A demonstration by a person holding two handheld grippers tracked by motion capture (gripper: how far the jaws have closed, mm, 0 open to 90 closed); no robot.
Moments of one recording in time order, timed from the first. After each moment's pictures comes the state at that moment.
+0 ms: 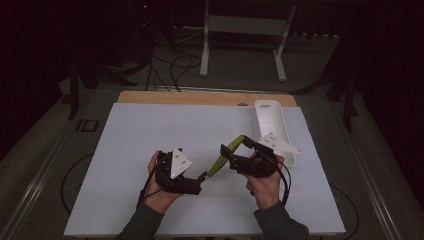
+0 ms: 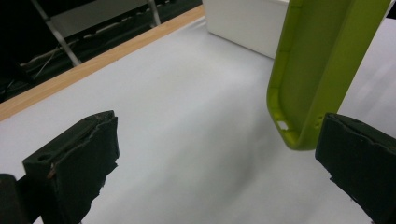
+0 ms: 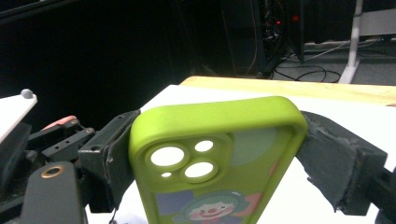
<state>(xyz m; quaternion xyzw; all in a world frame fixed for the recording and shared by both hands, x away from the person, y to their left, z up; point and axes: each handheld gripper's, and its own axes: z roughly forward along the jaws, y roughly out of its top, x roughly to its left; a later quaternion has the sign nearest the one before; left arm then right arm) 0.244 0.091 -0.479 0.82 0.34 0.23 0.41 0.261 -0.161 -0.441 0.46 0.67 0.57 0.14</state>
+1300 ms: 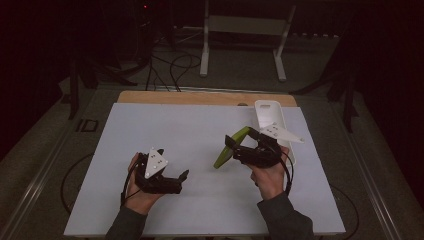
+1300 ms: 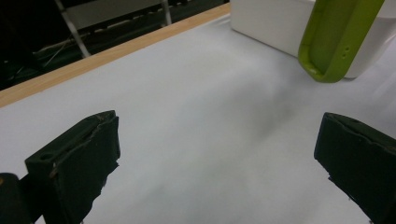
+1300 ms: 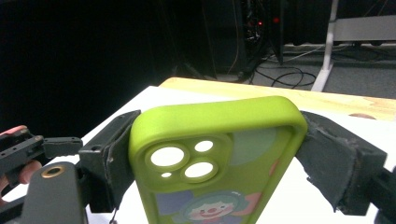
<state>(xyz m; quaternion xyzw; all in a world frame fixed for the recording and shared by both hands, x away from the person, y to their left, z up) 0.242 0.140 -0.482 0.80 0.37 0.22 0.42 0.278 -0.167 -0.426 0.47 0.67 0.55 0.17</state>
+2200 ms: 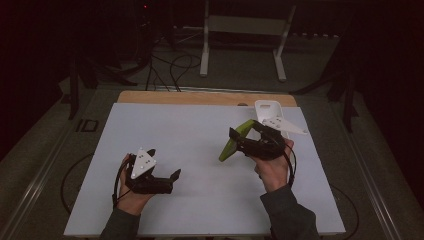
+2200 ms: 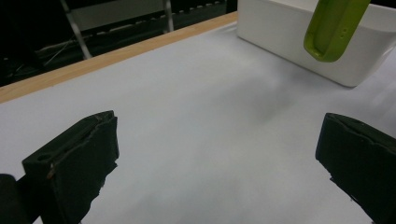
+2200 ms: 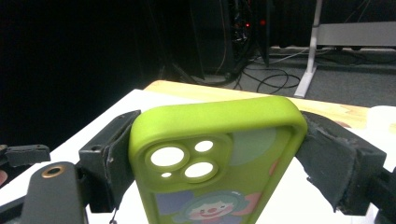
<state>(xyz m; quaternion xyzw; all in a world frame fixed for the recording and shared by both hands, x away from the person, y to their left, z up) 0.239 0.164 -0.481 0.78 0.38 0.22 0.44 0.292 -0.174 -0.413 0.47 0.68 0.53 0.19</state>
